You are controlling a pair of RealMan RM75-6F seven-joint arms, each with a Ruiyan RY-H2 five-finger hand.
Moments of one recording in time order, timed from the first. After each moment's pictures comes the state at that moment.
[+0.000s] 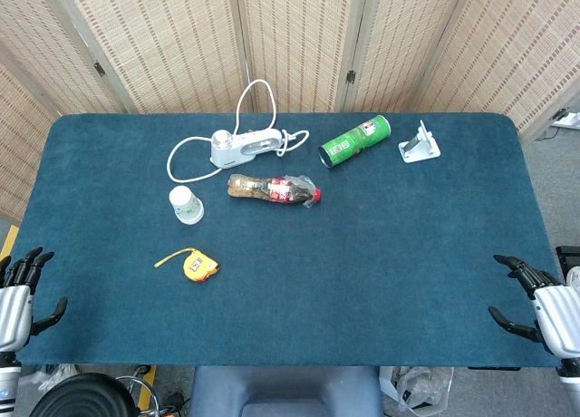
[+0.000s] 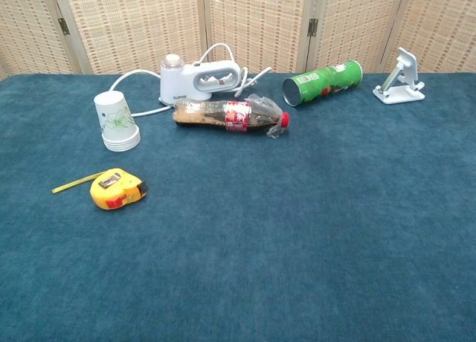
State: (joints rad) left arm -0.08 -1.13 -0.10 -1.73 1.37 1.49 0.16; right arm 0.04 -1.02 0.00 -1.61 -1.64 1.55 0.28
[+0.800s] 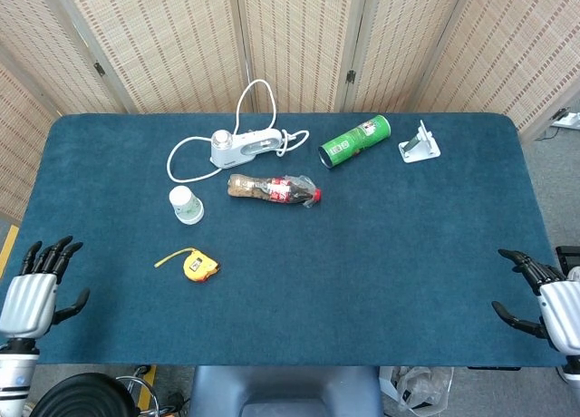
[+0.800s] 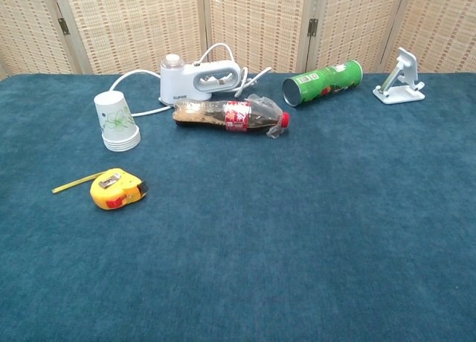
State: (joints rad) left arm -0.16 -1.12 -0.10 -1.73 1.45 1.41 0.15; right arm 0.04 -0.99 0.02 -1.62 -1.64 1.57 0.28
